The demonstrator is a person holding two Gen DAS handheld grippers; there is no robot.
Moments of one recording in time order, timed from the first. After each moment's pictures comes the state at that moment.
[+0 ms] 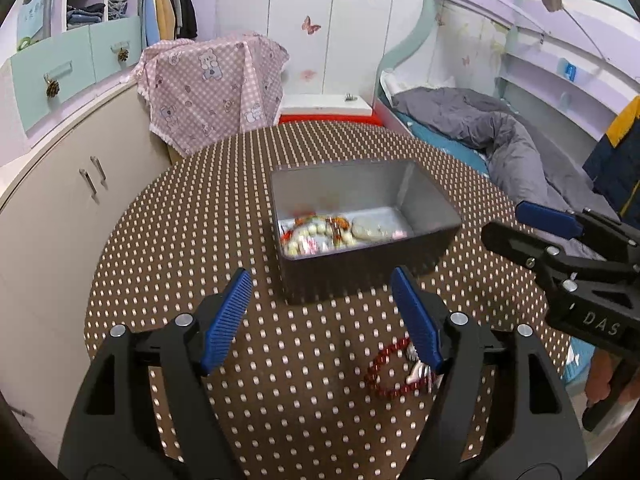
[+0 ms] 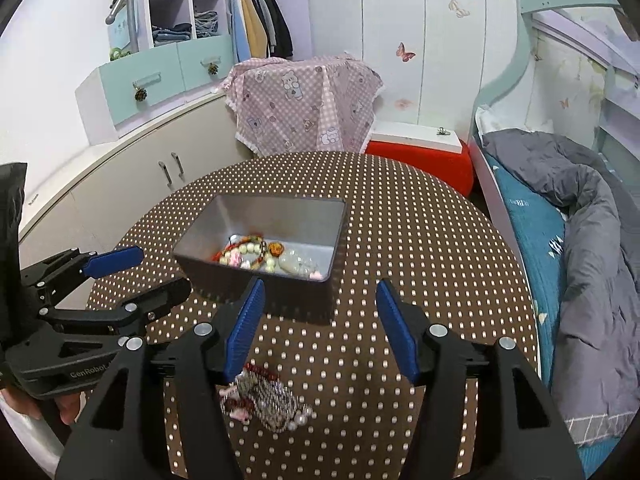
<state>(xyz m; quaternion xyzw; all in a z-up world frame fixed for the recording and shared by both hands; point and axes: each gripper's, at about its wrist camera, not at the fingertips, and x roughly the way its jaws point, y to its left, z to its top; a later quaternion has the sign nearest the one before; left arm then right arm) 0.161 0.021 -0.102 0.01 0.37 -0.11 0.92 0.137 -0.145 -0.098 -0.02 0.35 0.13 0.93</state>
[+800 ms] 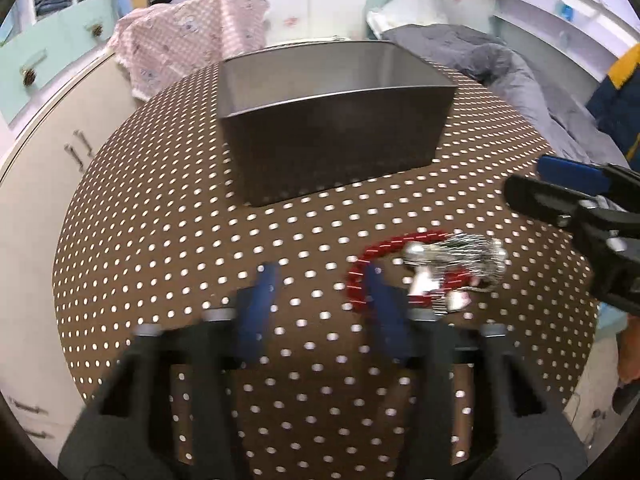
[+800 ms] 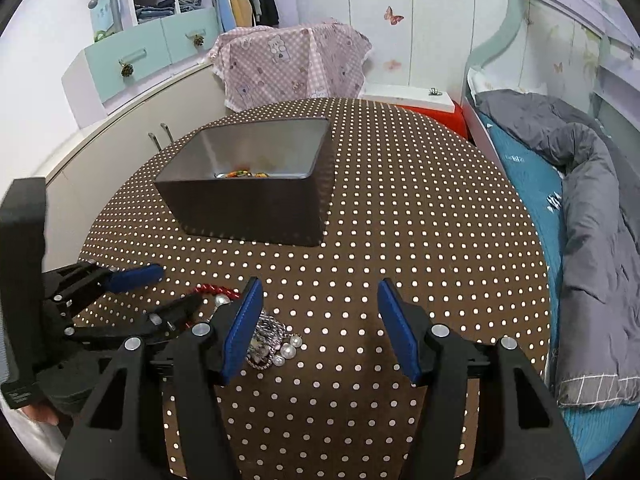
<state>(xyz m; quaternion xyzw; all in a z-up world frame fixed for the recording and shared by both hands) 0.141 -0.015 -0.155 0.07 0.44 -0.11 0.89 0.117 -0.159 -0.136 -0.01 0.40 0.12 0.91</state>
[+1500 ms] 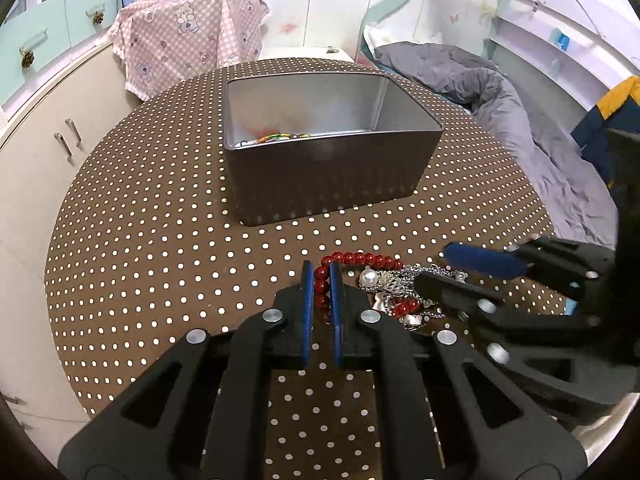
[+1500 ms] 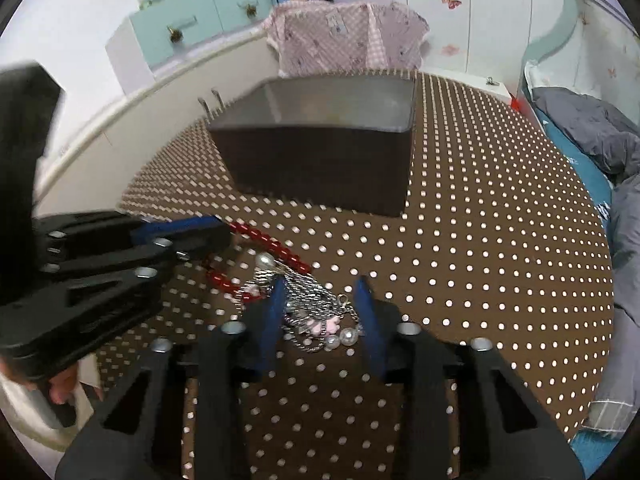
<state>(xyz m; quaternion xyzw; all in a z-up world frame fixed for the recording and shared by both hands) 0.140 -0.004 -0.136 0.01 0.44 -0.14 0.89 0.121 -0.127 -0.161 -0.02 0.44 0.21 0.87</state>
